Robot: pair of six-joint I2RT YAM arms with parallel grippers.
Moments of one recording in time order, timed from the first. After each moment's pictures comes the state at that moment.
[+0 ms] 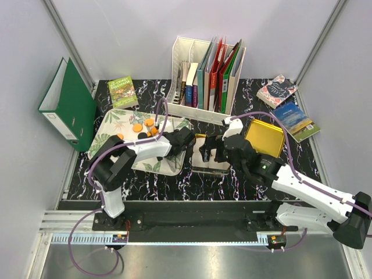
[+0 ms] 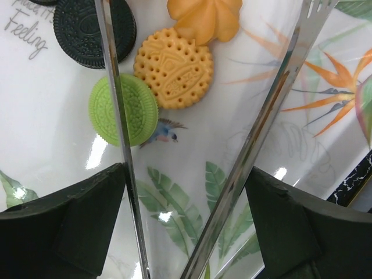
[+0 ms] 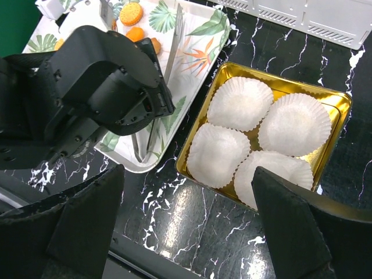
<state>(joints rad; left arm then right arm) -0.77 1.83 1.11 -0.57 -0.67 -1.15 0.94 1.02 0.86 -0.32 0.38 0.57</state>
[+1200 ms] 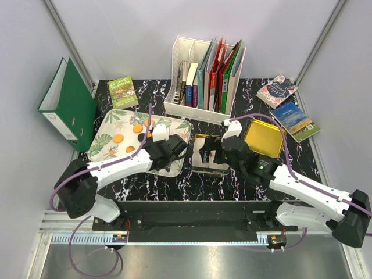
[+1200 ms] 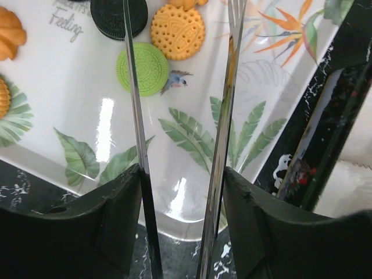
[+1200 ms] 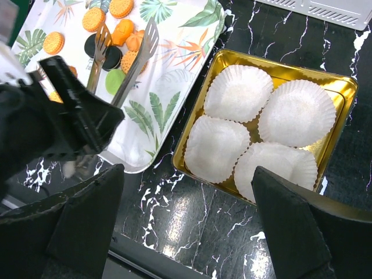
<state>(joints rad) -0.87 1.46 0.93 -0.62 -0.65 -1.06 0.94 1.04 0.84 -0.31 0.38 0.61</state>
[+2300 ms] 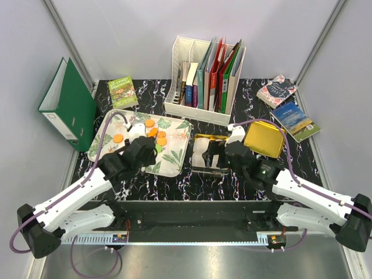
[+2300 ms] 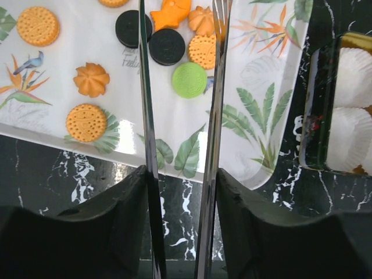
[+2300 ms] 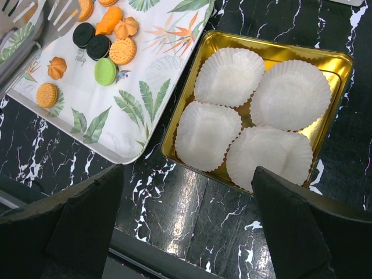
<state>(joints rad) -0.80 0.93 0.85 -0.77 -0.57 -0.67 0.94 0.98 0.74 -0.30 0.38 0.65</state>
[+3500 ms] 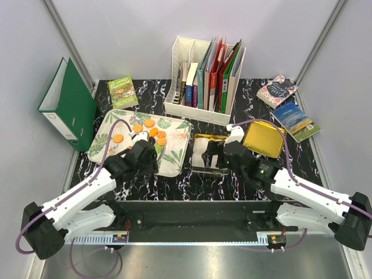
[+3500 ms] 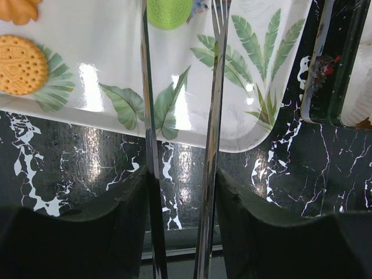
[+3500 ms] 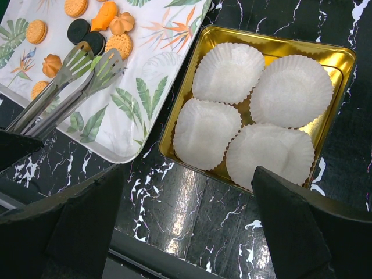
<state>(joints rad) -0.72 0.95 0.73 -0.73 -0.29 -0.72 0.94 1.00 0.74 -0.29 0.38 0.66</state>
